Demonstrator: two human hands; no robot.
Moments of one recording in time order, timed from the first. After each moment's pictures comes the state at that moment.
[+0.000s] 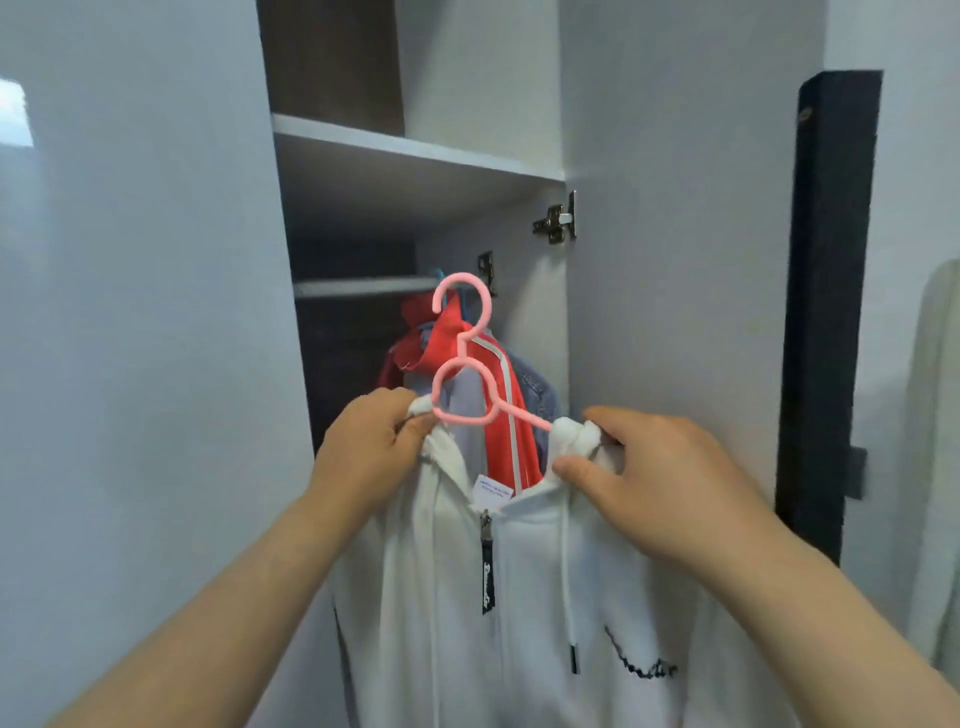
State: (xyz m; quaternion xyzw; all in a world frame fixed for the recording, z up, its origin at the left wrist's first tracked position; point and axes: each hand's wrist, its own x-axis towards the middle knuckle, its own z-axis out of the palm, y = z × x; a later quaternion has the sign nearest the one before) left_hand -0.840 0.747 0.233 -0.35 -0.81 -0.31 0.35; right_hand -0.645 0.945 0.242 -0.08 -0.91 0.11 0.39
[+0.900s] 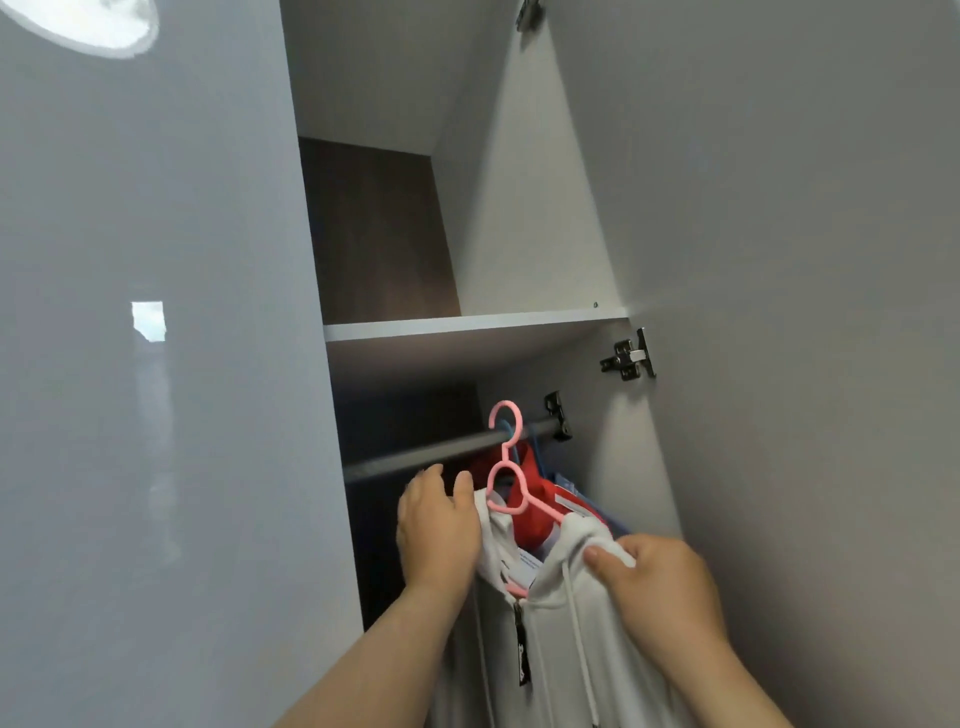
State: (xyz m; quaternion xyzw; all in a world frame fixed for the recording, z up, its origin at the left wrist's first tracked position) left_hand -0.944 0.796 0.320 -0.14 -0.78 -0.49 0.37; right_hand -0.827 0.949 0.264 -0.14 -0.79 0.40 0.44
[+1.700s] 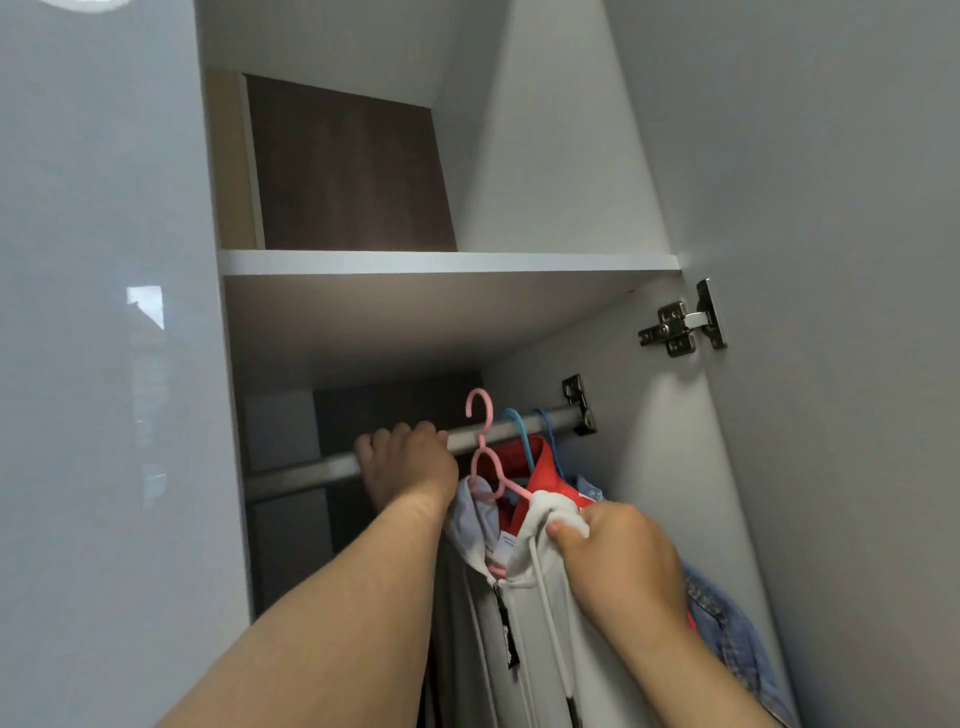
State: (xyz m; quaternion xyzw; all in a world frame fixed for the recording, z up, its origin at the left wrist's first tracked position) left_hand -1.094 0.817 0.376 -0.04 -0.88 -0.10 0.46; right_hand -0.955 0.954 0.287 -0.15 -0.83 0.32 0.43
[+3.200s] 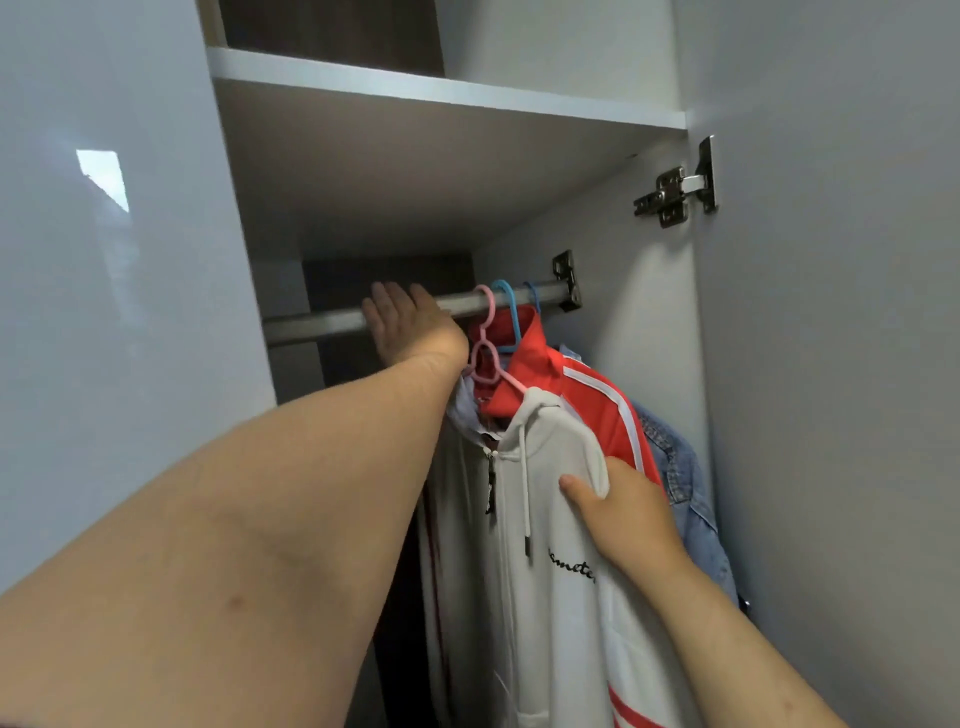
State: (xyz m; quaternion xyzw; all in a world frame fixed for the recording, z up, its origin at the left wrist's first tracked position) left_hand -1.087 0.833 0.362 -0.02 -0.90 -0.14 0.41; right_hand -0.950 0.978 0.180 -0.12 -0.83 0.38 0.38
